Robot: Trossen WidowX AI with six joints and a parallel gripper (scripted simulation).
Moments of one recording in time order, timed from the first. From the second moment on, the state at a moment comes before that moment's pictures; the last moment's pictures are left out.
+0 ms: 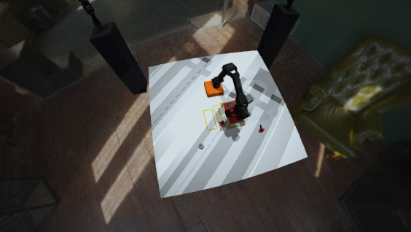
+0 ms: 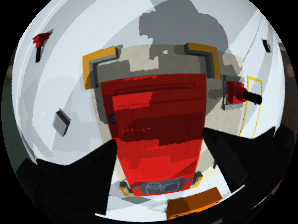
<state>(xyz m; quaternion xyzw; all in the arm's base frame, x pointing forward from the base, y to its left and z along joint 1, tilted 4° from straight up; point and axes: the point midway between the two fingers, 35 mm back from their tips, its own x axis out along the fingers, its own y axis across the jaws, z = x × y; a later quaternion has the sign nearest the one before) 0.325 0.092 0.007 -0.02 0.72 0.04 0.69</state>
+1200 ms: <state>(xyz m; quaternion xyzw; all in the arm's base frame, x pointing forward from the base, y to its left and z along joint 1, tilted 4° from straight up) 0.325 0.092 0.018 -0.02 0.72 0.04 0.69</state>
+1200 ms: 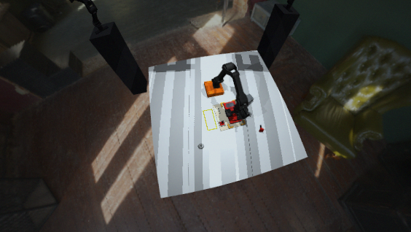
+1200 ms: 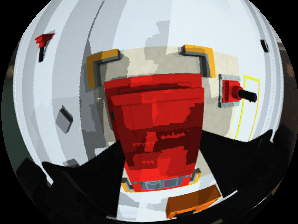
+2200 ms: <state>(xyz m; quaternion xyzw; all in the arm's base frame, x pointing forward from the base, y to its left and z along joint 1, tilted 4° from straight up) 0.326 0.091 0.052 -0.02 0.72 0.03 0.69</state>
